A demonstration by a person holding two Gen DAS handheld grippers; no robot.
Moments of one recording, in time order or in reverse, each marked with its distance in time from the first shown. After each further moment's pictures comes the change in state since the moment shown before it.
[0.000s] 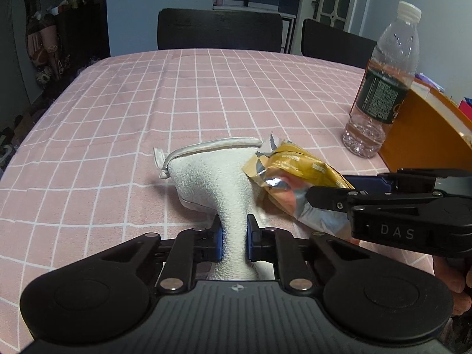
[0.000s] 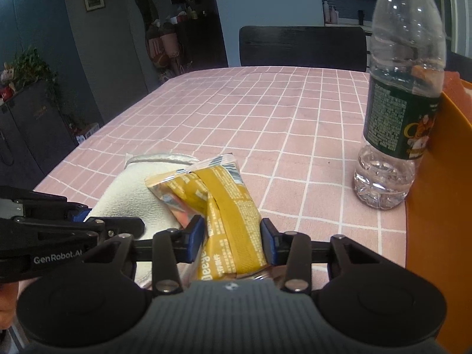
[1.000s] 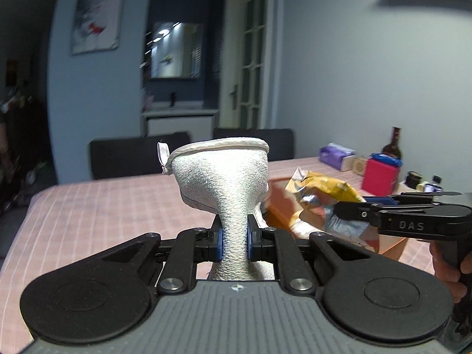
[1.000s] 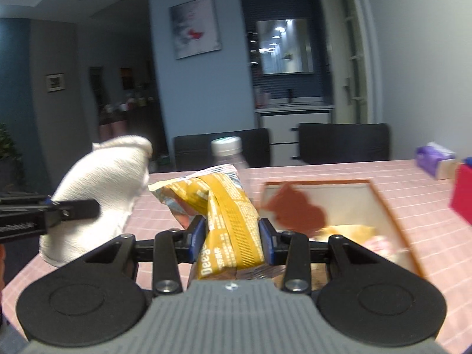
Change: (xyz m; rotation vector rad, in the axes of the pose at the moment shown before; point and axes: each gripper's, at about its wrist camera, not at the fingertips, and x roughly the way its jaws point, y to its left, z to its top) left arm -0.125 -0.090 0.051 0.195 -0.397 -0.227; right arm -0.218 -0.050 0.004 0.081 -0.351 -0.250
